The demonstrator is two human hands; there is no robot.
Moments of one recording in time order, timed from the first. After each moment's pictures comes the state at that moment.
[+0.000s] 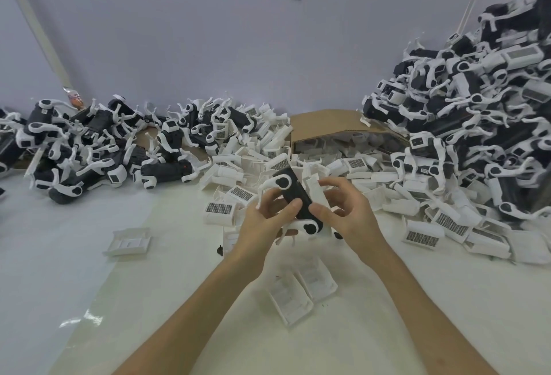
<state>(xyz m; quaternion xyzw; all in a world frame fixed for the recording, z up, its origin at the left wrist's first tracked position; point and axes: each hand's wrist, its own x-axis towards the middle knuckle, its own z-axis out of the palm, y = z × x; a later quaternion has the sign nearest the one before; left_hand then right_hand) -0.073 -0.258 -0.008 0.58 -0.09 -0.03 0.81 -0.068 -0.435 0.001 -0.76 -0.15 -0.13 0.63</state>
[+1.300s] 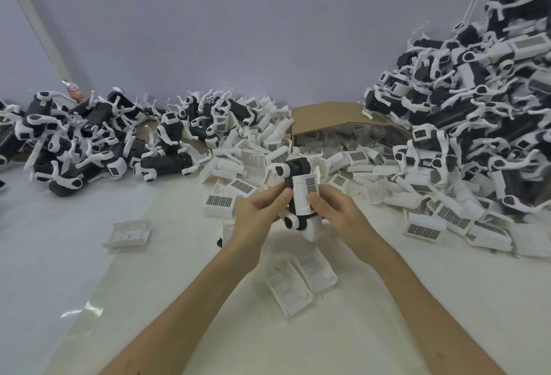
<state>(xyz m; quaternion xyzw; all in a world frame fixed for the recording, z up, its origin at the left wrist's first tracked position) -0.073 -0.253 -0.009 0.62 -0.10 -0.01 0.78 -0.066 -0.427 -0.005 -0.75 -0.17 -0.02 0.63</state>
